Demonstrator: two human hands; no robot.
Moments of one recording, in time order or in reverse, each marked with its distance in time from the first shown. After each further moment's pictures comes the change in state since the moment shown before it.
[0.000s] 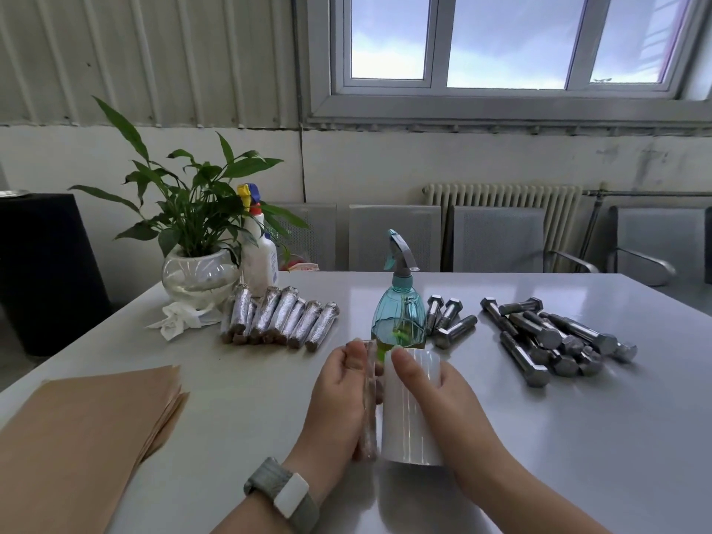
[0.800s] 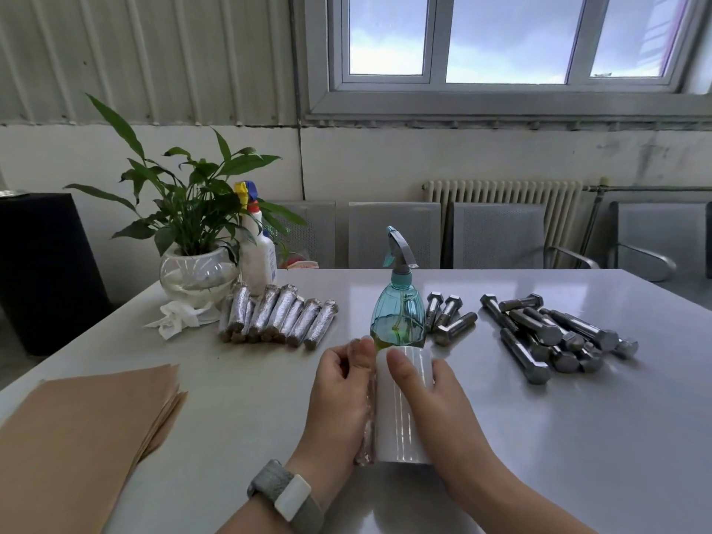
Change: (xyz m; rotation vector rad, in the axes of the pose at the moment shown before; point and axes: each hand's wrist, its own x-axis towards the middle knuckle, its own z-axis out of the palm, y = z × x) left_hand -0.005 0.006 0.005 -0.076 0.074 -0.036; right_hand -0.005 0.003 0.007 0.025 0.100 0.003
